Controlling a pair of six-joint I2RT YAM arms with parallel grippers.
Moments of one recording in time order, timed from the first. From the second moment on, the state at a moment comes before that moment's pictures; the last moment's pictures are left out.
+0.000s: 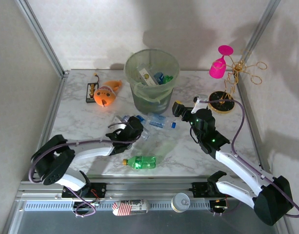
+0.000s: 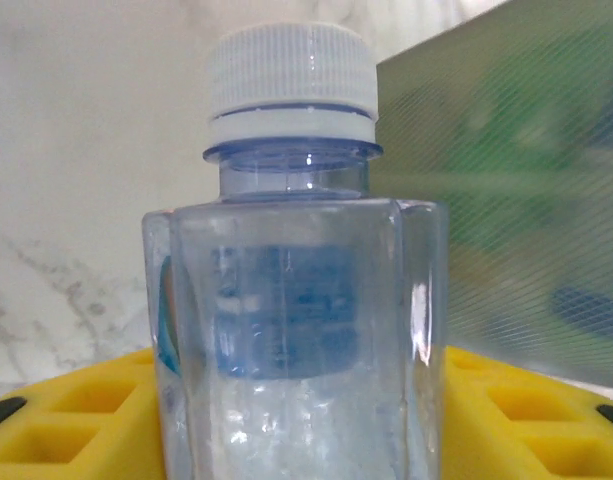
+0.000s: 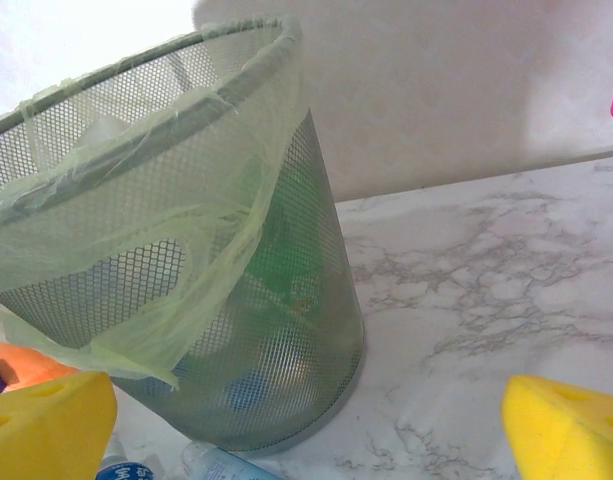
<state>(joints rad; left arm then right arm) -0.83 1.46 0.70 0.05 -0.66 -1.62 0.58 0.97 0.63 0.13 0.31 0.38</state>
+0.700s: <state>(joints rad) -0.63 1.08 0.82 0.22 -0.77 -1.02 0.58 1.03 0.60 0.17 0.29 0.42</state>
